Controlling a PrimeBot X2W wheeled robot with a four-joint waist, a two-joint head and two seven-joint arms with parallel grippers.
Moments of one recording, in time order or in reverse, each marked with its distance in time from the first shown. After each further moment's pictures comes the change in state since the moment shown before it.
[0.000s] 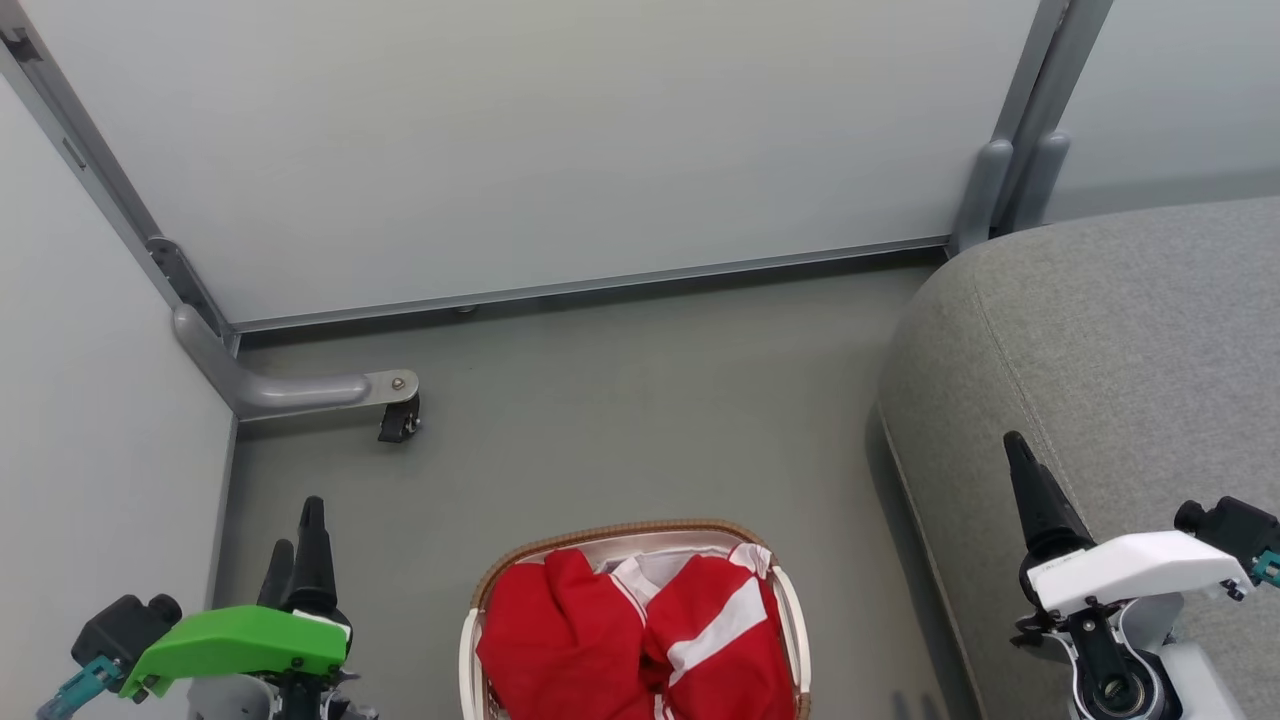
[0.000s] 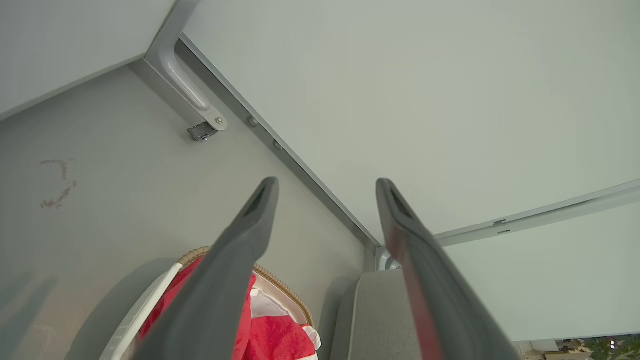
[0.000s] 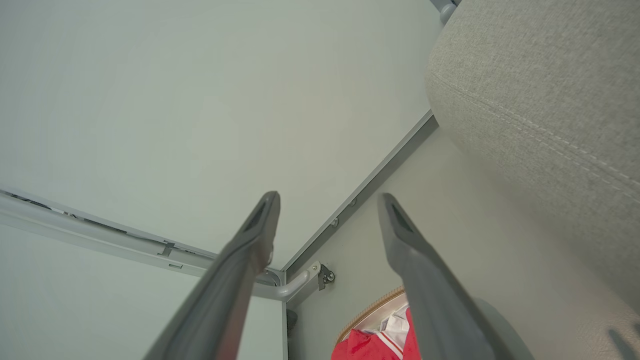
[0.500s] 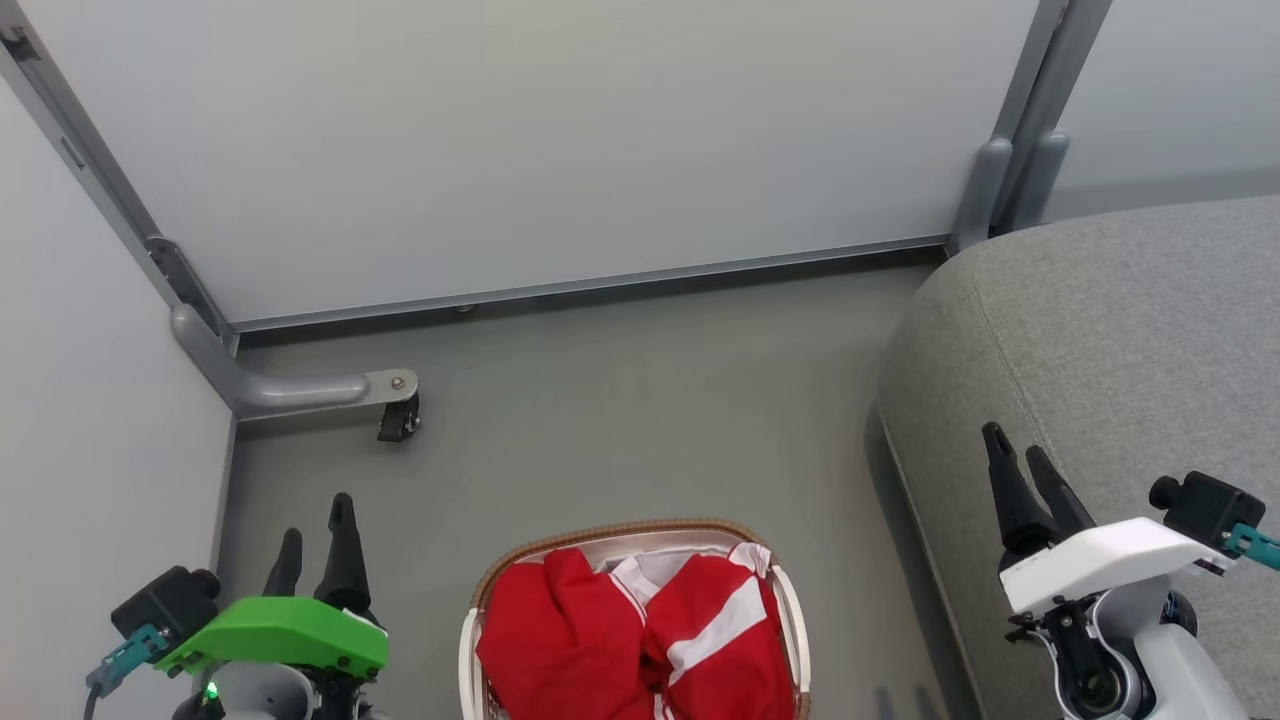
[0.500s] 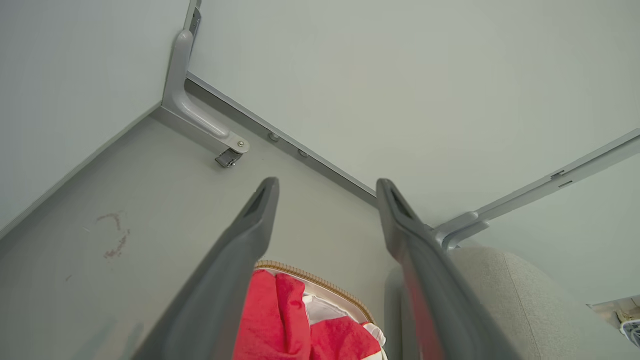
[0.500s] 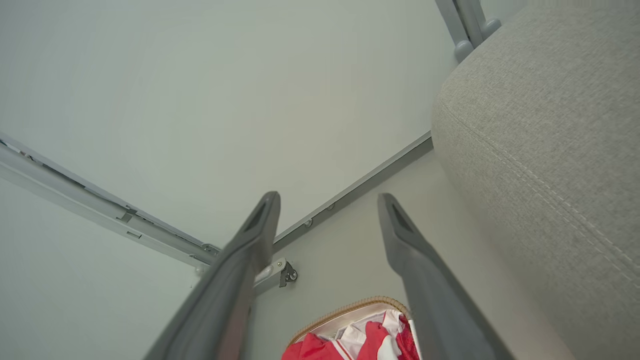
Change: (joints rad) left arm -0.010 0.017 -0.074 0.013 0.233 0.042 -0.051; right arm -0.023 -0.021 0.049 0.012 -0.214 0.000 -0.051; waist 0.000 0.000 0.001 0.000
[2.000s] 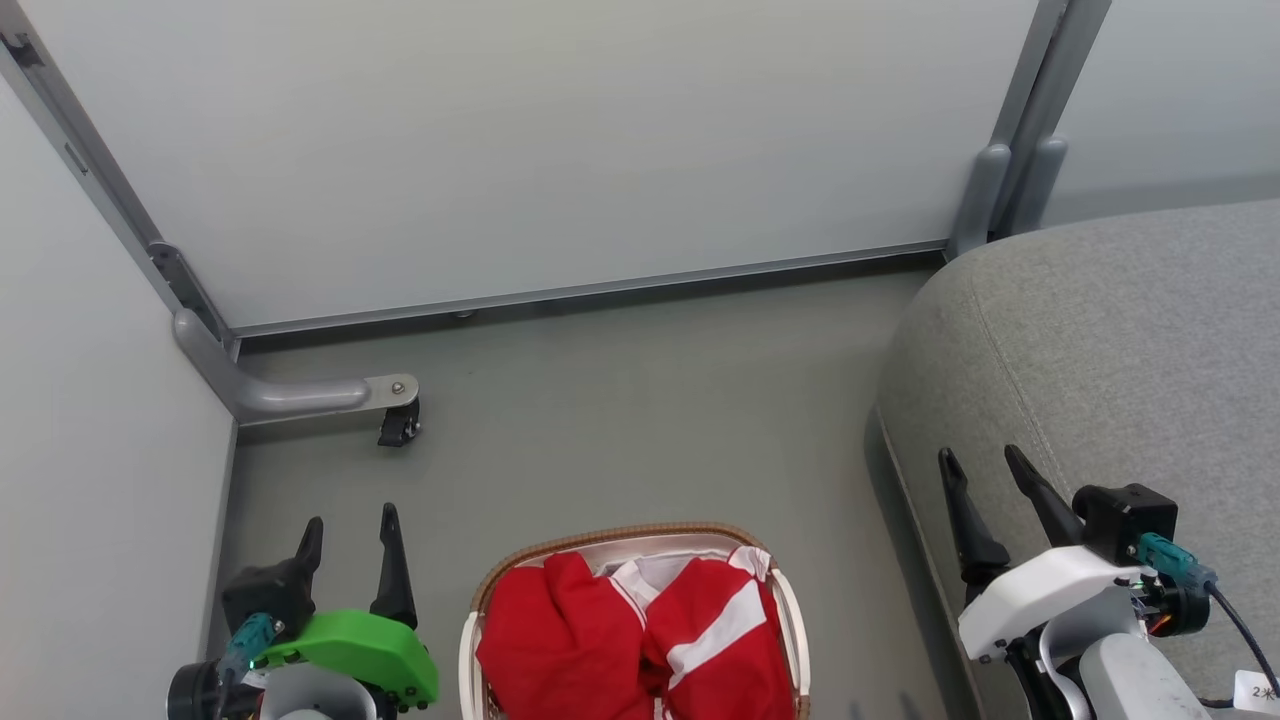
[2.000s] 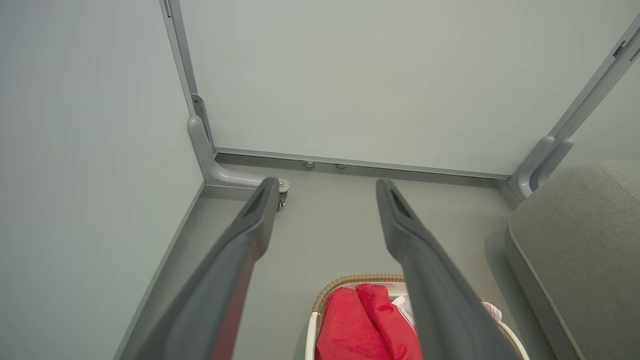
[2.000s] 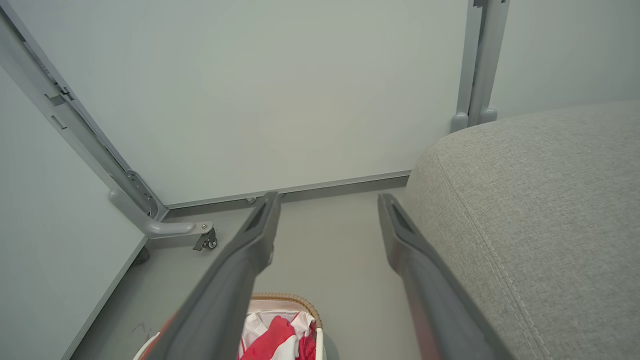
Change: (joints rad) left arm -0.010 0.016 -0.112 0.064 0.452 0.077 -0.122; right arm -0.003 0.009 0.041 0.056 -0.512 0.000 -0.122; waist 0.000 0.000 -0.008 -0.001
